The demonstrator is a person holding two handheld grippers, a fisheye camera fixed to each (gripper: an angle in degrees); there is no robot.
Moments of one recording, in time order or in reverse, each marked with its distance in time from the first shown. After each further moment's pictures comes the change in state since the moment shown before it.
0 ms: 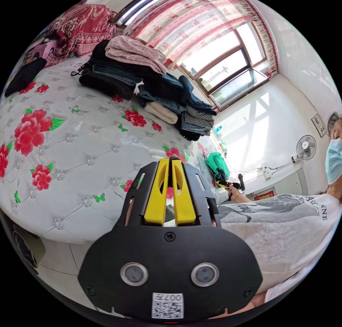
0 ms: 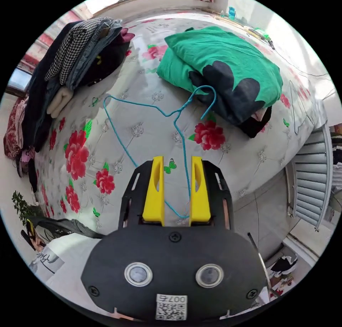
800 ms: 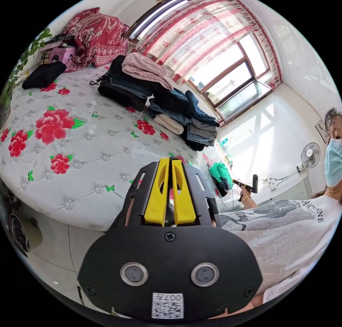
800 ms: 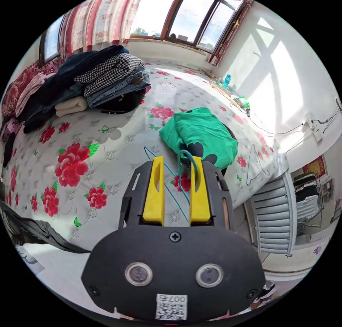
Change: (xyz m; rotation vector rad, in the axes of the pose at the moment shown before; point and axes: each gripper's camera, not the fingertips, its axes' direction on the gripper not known) left arm 0.064 0.083 -0.028 0.119 -0.059 -0.039; right arm -0.050 0.038 -0.085 0.293 0.327 -0.223
